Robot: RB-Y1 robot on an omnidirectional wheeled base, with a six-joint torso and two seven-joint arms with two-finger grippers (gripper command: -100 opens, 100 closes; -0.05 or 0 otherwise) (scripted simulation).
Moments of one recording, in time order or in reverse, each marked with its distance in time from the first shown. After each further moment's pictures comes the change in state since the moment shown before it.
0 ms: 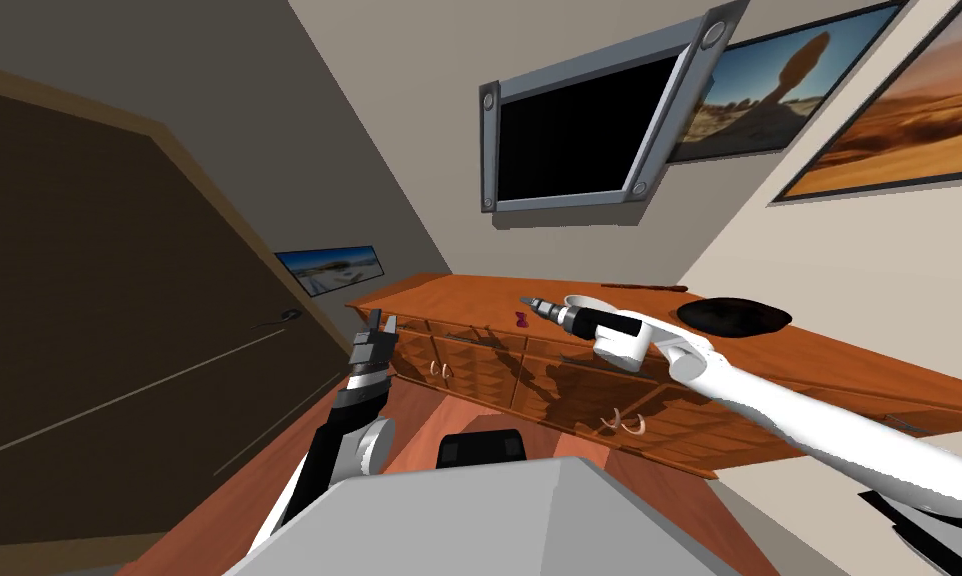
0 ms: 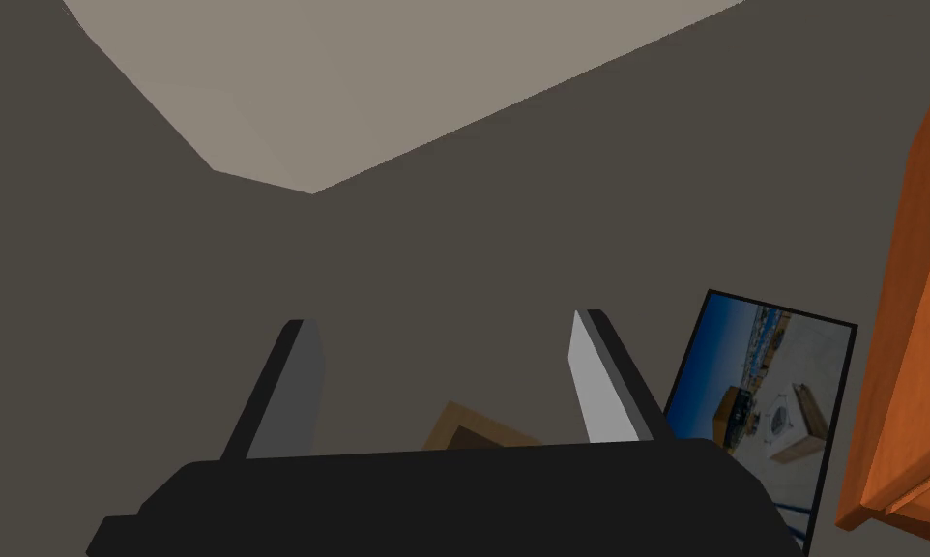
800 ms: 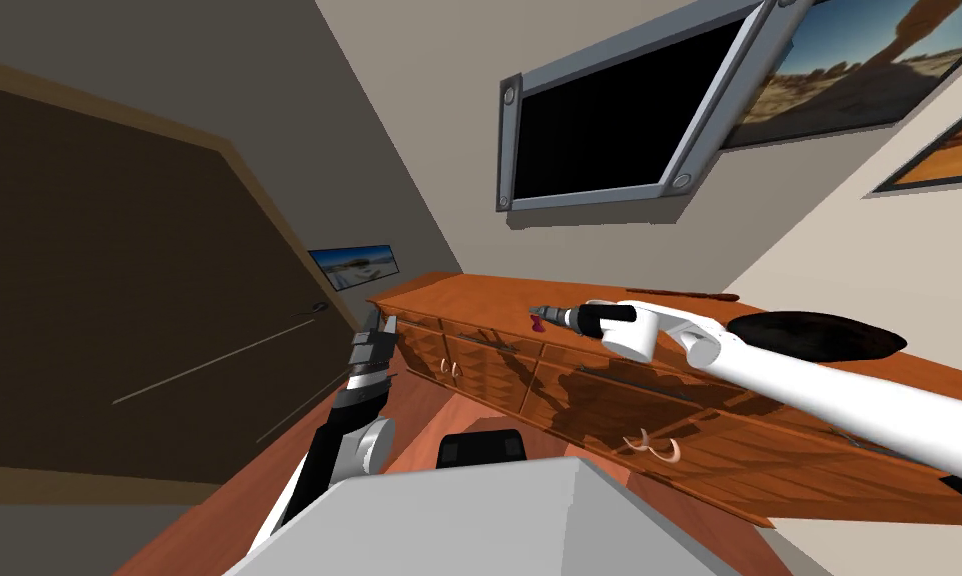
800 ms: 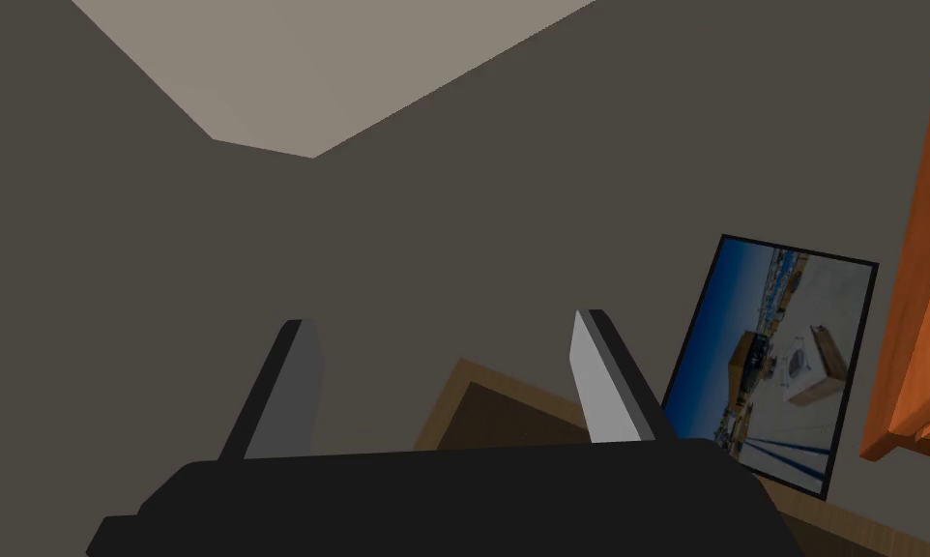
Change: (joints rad) left arm 0.000 0.000 0.000 0.000 0.000 0.000 0.000; right arm -0.055 -0.201 0.067 0.025 -0.141 0.214 0.041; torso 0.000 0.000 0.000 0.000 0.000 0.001
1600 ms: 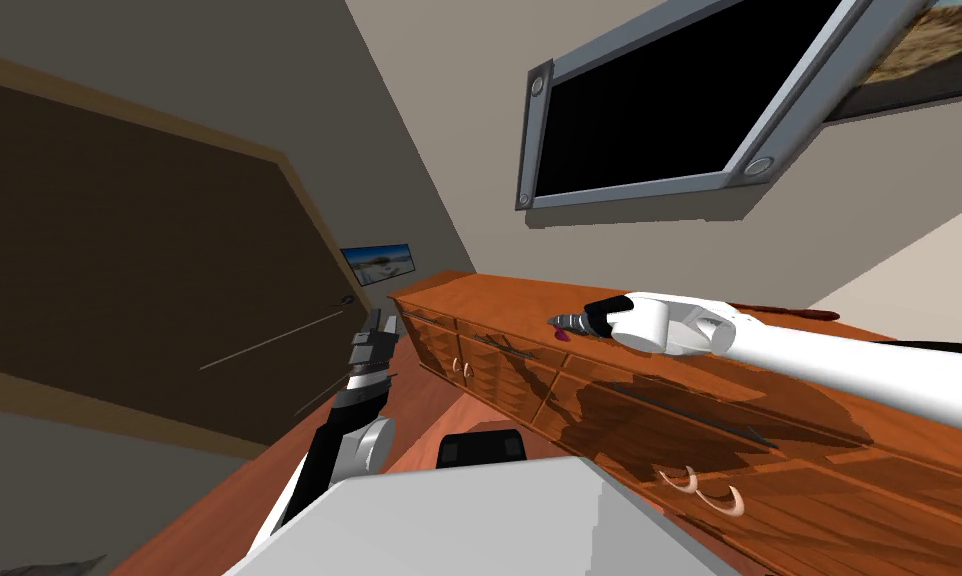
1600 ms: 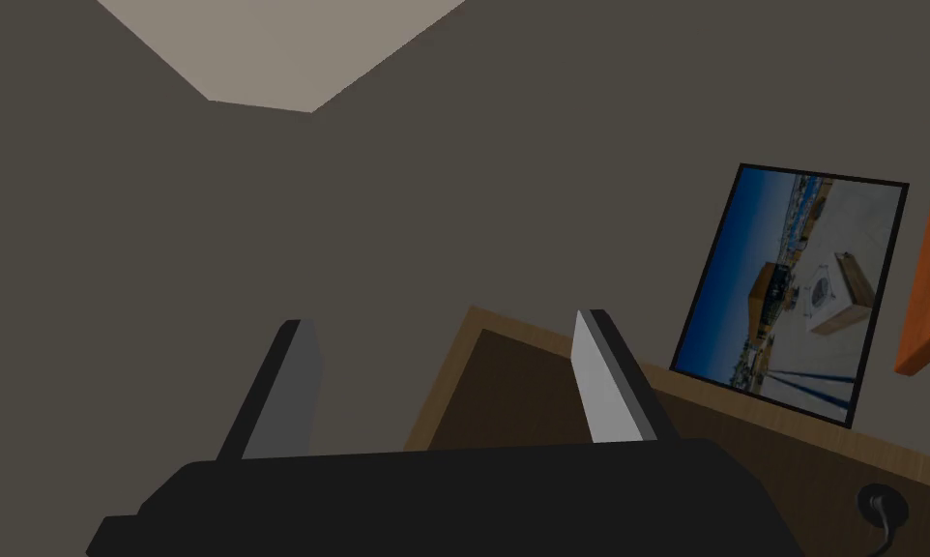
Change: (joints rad) left arm 0.000 0.000 0.000 0.000 0.000 0.000 0.000; right arm -0.061 -0.195 0.101 0.054 -0.168 0.222 0.049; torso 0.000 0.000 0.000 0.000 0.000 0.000
